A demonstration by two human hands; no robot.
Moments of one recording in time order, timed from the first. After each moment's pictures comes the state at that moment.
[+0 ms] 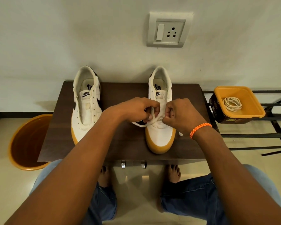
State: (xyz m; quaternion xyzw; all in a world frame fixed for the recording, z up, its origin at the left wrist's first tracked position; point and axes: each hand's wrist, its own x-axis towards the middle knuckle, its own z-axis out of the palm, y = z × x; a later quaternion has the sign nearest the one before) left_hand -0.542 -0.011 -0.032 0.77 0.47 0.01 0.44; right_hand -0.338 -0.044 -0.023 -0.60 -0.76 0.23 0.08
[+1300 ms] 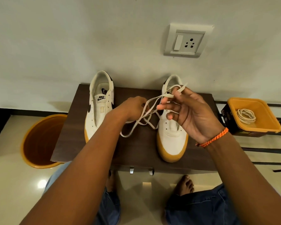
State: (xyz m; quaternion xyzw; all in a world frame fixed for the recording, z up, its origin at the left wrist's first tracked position) left_hand -0.584 -0.002 -0.035 0.68 0.62 0.07 0.38; right_hand -0.371 -0.049 0.019 -0.32 -0.40 0.75 0.42
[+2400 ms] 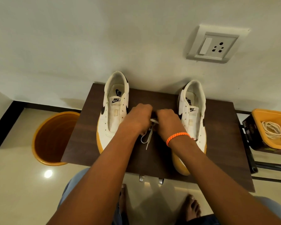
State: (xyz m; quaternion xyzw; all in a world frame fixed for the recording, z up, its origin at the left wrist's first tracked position) left_hand -0.599 -0.010 -0.052 0.67 0.69 -0.01 0.28; right_hand -0.465 -0.007 -0.080 -0.58 -0.79 0.17 0.02
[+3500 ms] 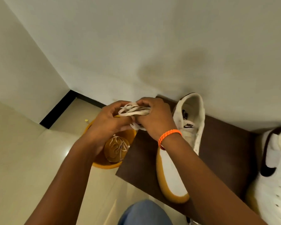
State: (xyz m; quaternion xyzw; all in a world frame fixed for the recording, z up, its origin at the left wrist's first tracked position) left_hand -0.846 -0.100 -0.027 0.32 0.64 0.51 0.48; right_hand -0.711 0.000 -0.033 -0.41 -0.77 0.43 0.23
